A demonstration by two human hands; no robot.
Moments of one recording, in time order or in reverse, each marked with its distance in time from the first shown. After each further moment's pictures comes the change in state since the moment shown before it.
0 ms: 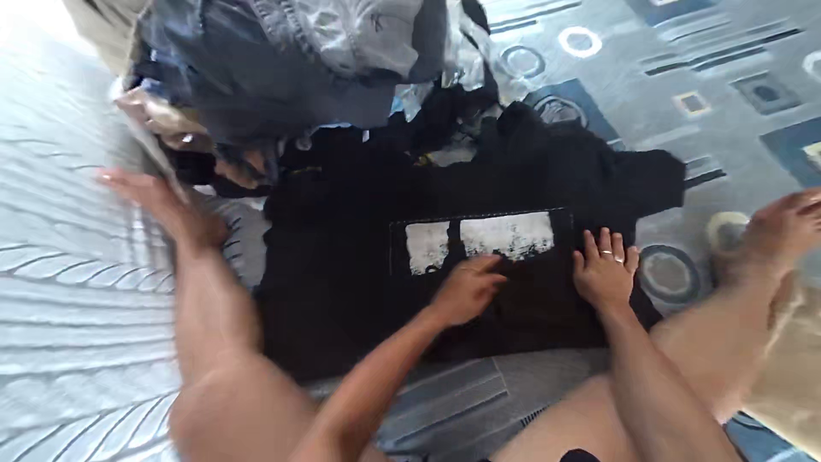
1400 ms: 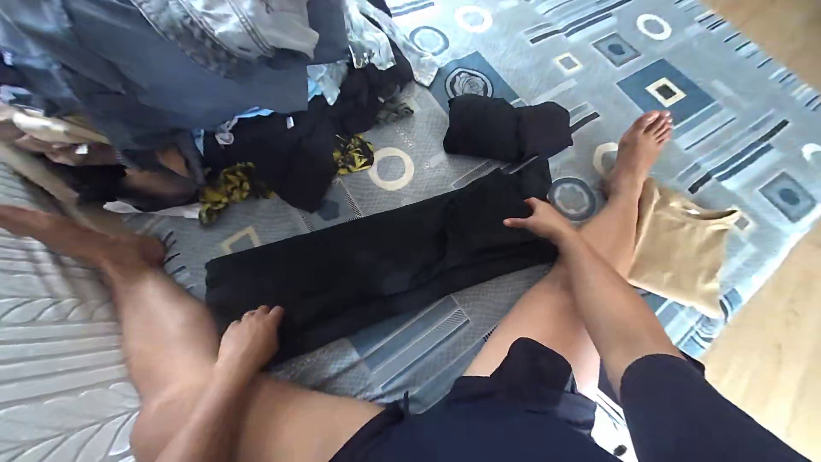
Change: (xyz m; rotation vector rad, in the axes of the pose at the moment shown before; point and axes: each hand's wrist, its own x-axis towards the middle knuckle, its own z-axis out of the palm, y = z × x) left_hand -0.213 -0.036 -0.160 0.694 -0.533 -0.907; right_hand -0.028 0.007 -0.063 0.532 -0.440 0.369
